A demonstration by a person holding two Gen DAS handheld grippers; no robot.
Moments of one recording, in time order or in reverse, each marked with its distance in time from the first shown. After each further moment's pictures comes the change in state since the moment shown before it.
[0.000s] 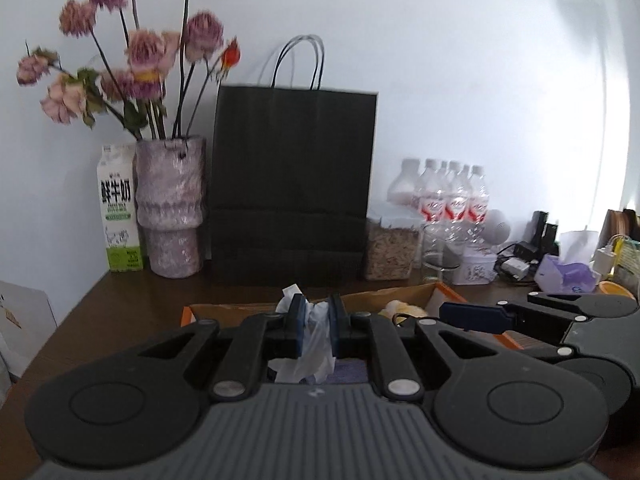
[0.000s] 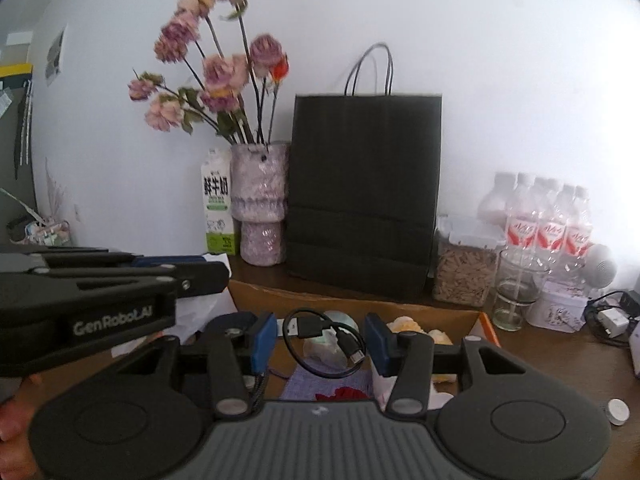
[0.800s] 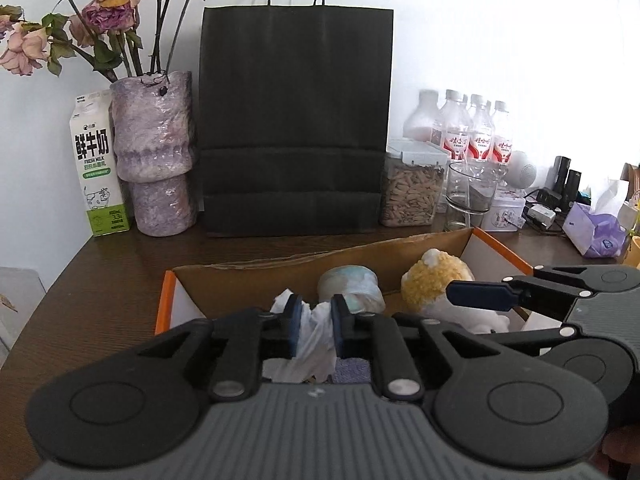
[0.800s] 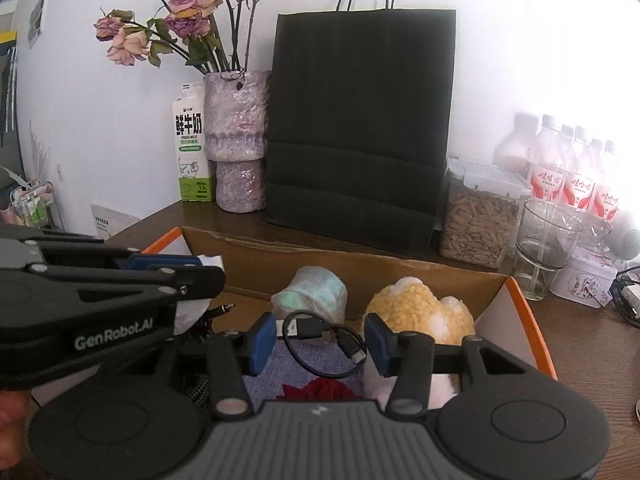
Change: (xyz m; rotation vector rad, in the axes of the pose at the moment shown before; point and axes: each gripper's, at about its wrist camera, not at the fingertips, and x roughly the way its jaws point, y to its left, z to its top) left arm 0.066 0.011 -0.016 0.045 0.154 0.008; right arm 0.074 -0.013 -0.017 -0.002 0.128 -0.010
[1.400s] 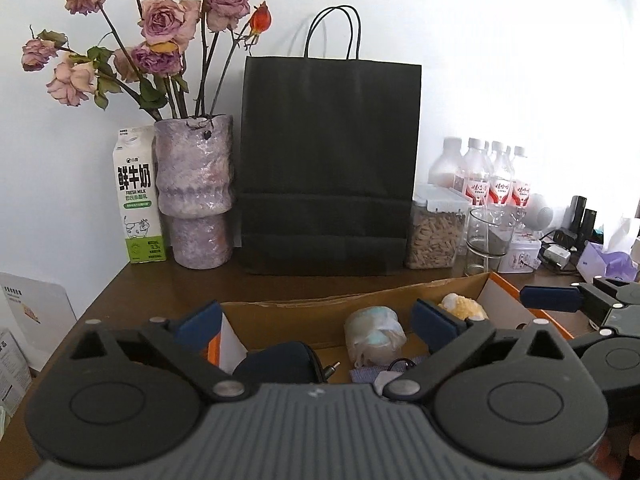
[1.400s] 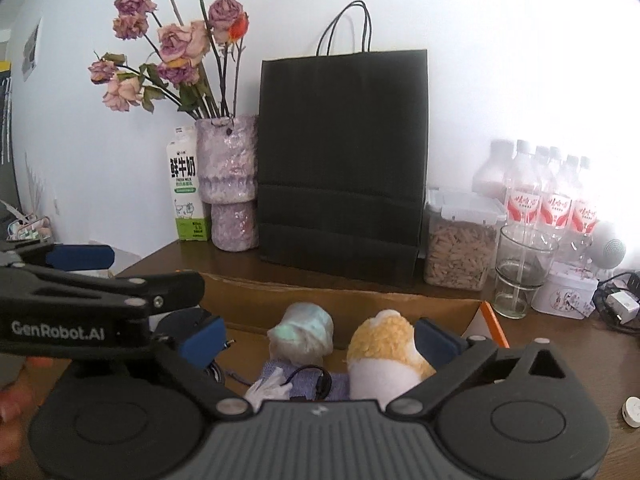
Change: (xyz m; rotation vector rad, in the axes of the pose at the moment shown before) left arm -0.035 0.011 0.012 -0.040 -0.111 0.075; right arm -0.033 -0.006 0.012 0.037 -0.091 -0.017
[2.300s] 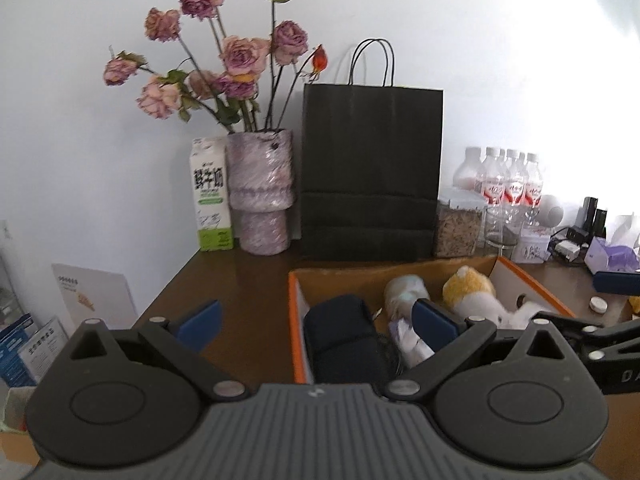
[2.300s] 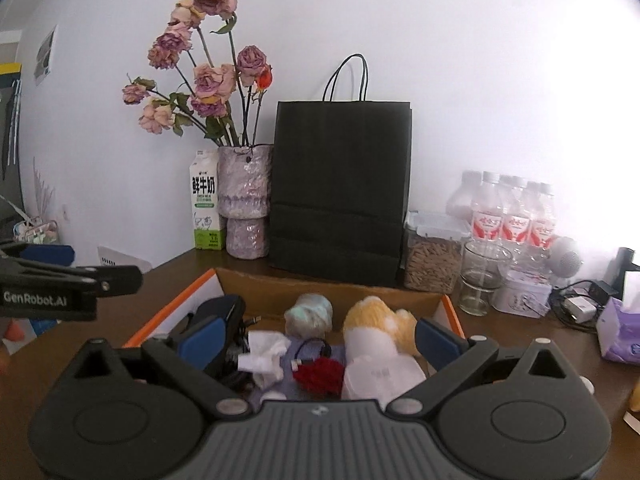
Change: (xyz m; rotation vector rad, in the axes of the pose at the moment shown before) left arm -0.112 0.019 -0.027 -0.012 -0.011 0.124; right arm -0.116 0.013 -0.026 -0.035 -0.047 -0.035
